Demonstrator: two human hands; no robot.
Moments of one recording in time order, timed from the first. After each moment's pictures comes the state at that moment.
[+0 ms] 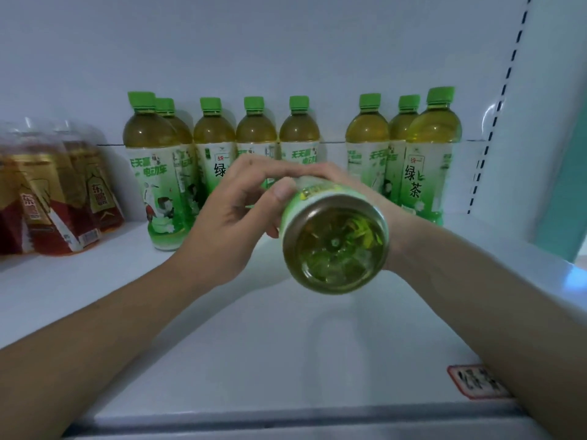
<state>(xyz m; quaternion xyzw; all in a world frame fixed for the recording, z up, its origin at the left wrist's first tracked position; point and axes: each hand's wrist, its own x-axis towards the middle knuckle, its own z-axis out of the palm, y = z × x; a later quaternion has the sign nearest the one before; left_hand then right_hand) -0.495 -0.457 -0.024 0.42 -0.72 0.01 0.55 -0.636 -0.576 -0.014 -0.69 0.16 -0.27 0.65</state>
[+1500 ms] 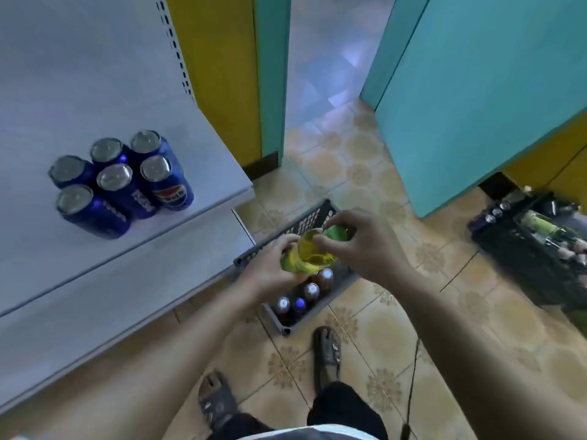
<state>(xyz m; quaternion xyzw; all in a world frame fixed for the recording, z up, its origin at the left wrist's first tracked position) -0.885 -0.342 -0.430 0.54 -0.62 -0.55 0.16 -1.070 -0.342 -0.360 -0.65 0.66 -0.21 0.32</state>
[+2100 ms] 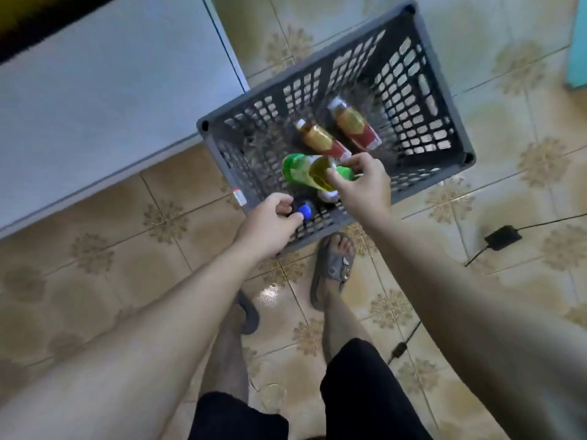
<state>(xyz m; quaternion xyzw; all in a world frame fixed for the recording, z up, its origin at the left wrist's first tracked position) -0.961 -0.346 -0.782 0.74 -0.35 -0.57 0.02 -1.124 -0.399 -0.808 -0.48 0.76 -0.10 0.43</state>
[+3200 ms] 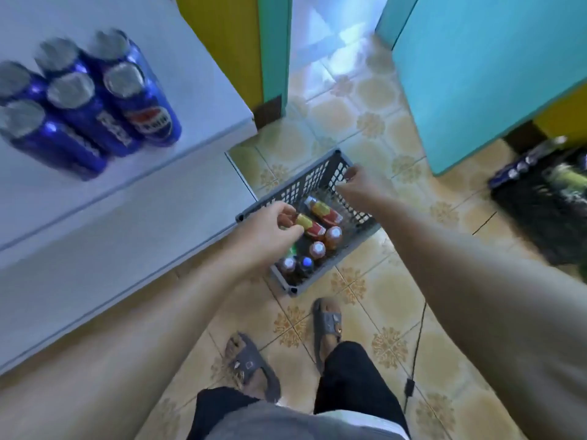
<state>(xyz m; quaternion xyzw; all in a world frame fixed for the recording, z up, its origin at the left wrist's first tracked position) -0.882 -0.327 -0.488 0.64 -0.60 -0.48 0.03 -1.080 -0.392 -0.517 -0.55 0.76 0.01 0.34</state>
